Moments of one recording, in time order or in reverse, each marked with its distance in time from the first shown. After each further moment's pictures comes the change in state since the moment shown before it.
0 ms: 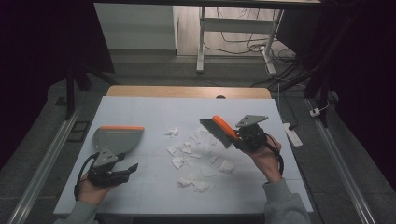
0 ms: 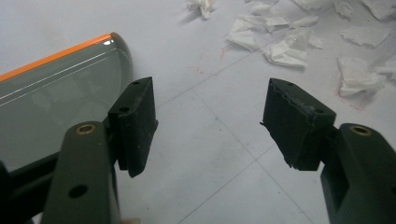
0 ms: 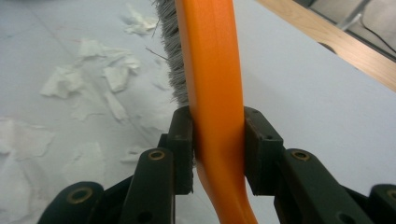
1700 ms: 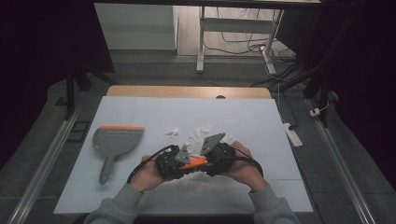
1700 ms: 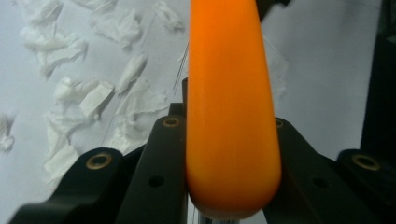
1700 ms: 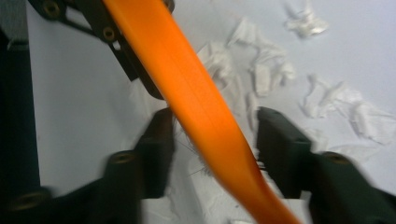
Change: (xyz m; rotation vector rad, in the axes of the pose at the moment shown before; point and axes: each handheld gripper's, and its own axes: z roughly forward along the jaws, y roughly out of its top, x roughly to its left) left arm -0.121 0.107 0.090 0.288 -0.356 0.558; right arm 0.094 0.022 0.024 0.145 0.335 -0.420
